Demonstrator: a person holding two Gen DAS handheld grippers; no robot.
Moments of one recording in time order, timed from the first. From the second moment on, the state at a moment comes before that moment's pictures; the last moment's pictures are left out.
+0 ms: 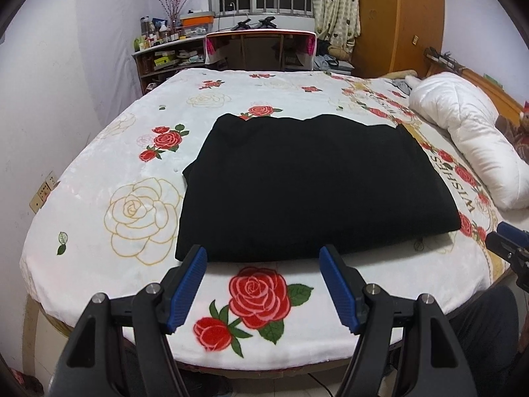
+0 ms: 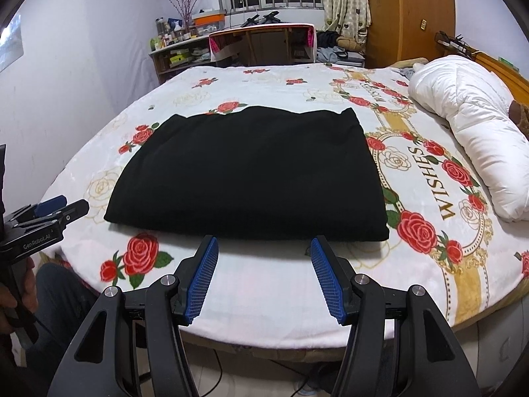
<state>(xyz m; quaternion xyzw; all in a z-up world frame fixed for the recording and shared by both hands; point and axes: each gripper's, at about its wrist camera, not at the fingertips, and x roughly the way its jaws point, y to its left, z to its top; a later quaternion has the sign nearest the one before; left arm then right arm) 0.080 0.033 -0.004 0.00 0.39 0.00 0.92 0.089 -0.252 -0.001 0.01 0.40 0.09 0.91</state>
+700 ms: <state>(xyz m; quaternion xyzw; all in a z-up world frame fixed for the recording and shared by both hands) 0.088 0.033 -0.019 -0.01 0.42 -0.01 0.91 0.095 -0.248 -0.014 0.01 0.42 0.09 0.90</state>
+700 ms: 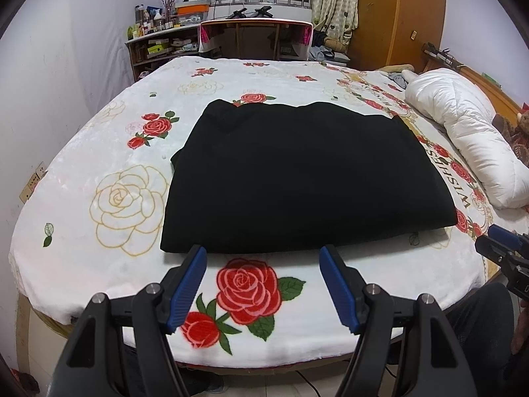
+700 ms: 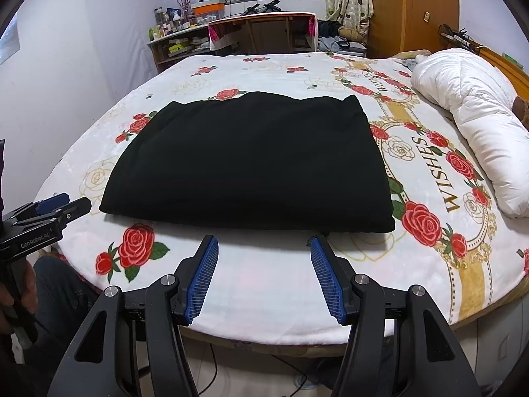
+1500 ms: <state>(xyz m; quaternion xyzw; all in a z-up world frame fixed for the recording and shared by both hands) 0.087 0.031 -0.022 -0.02 0.42 -0.02 0.91 0.096 -0.244 -0.016 0.00 0.42 0.09 0.90</state>
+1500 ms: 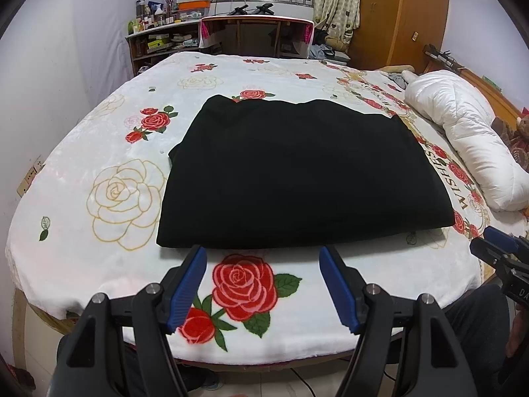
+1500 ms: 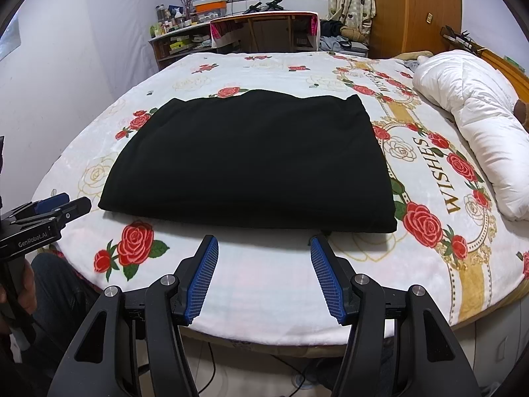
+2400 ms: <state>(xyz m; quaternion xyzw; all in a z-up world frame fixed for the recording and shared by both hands) 0.083 0.027 -0.018 -0.02 0.42 -0.02 0.91 0.094 -0.244 -0.013 0.00 0.42 0.09 0.90</state>
